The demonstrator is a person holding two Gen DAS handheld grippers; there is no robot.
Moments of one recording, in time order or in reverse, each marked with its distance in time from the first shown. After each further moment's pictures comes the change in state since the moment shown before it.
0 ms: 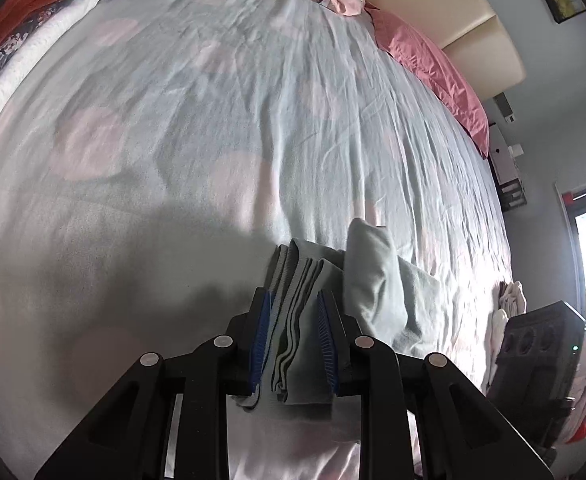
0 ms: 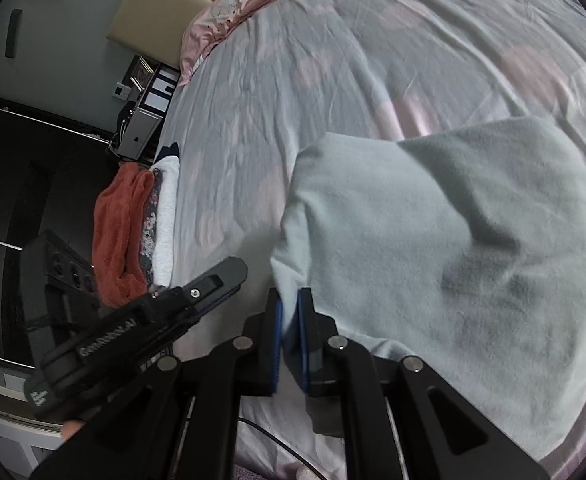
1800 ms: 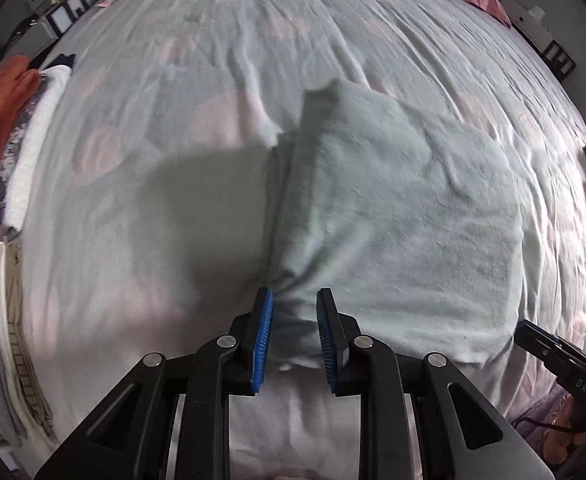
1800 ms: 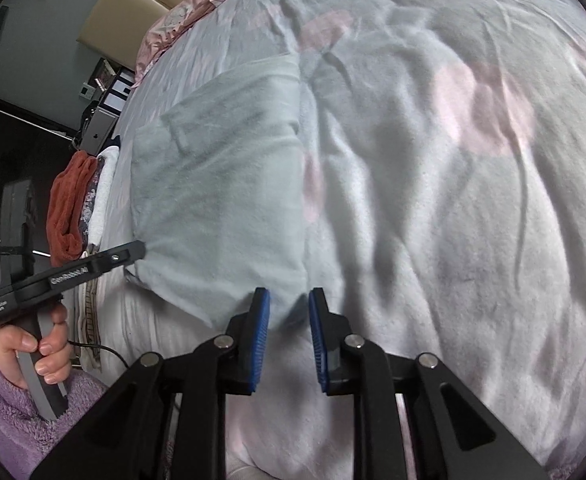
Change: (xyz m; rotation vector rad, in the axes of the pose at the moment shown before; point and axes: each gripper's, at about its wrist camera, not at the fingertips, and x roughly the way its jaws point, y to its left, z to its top) left arm 0.007 -0.046 -0.066 0.340 0.056 0.392; right arm -0.107 -0.145 -0.086 0.031 -0.077 -0.141
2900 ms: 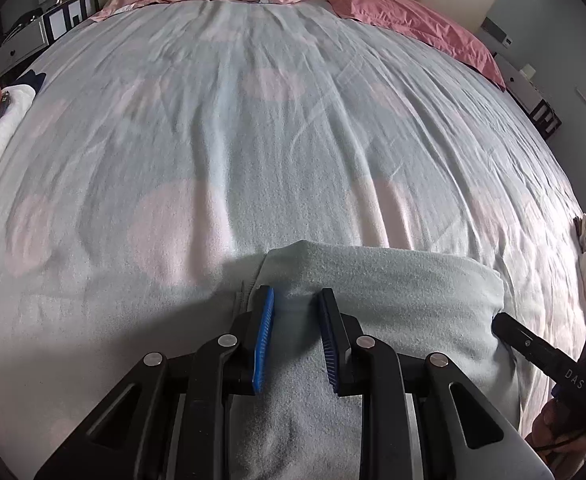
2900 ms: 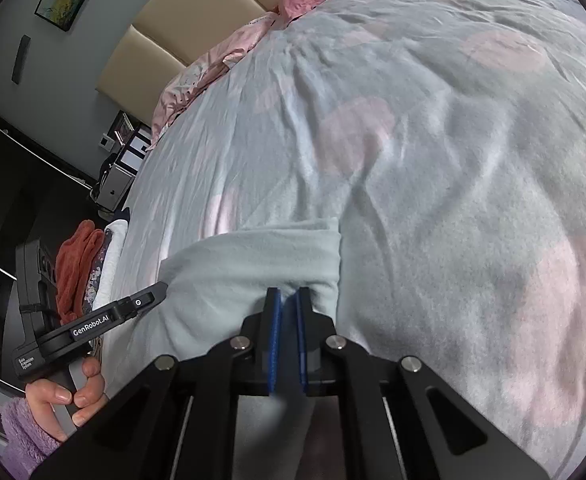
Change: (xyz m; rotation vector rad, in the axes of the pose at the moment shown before) left arm 0.073 -0.020 0.074 -0.041 -0.159 -0.118; right arm 0.058 0.000 0.103 -0.047 -0.206 0.094
